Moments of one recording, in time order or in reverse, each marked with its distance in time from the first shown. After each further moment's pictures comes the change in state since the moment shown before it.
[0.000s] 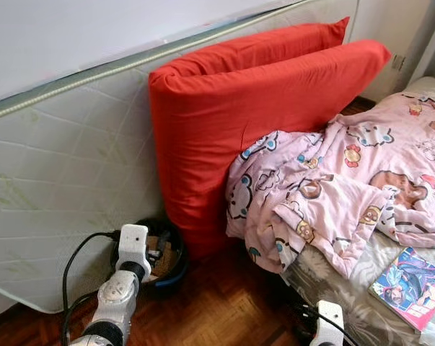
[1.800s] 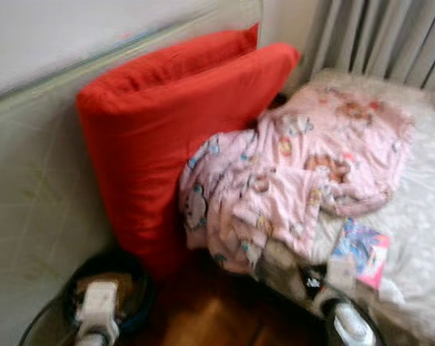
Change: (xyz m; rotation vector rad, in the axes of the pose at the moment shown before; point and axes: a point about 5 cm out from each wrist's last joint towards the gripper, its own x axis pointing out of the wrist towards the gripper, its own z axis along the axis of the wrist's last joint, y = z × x) left arm -0.092 0.038 -0.082 0.021 0.361 0.183; right arm -0.009 0.022 0.091 -0.131 -0.544 0.118
